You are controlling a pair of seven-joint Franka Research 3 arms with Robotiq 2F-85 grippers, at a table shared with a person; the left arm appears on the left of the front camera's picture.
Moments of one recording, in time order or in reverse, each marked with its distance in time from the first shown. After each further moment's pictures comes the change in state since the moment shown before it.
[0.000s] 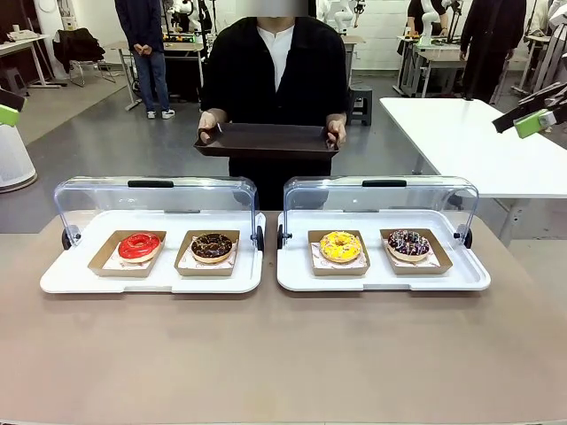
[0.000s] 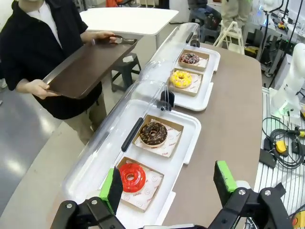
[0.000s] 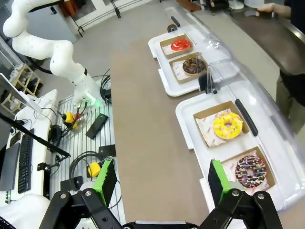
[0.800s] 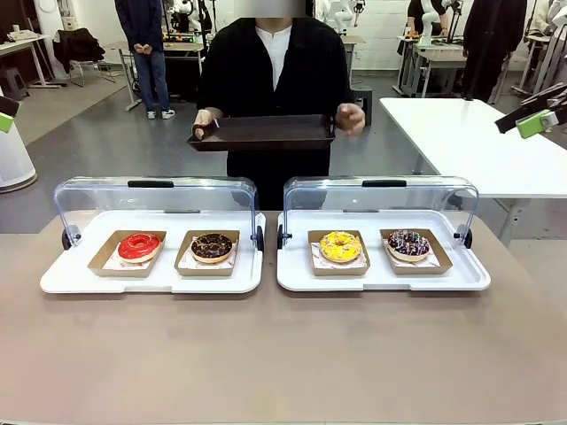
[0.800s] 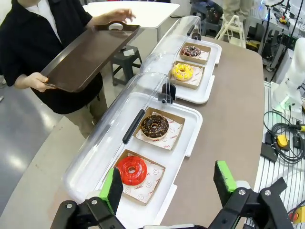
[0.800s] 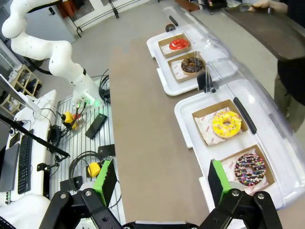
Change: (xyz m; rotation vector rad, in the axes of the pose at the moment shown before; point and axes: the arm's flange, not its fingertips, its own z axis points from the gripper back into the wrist) left arm -0.004 0.001 0.003 0.007 0.030 -0.003; right arm -0.001 0.000 0.002 -0.006 0.000 -0.005
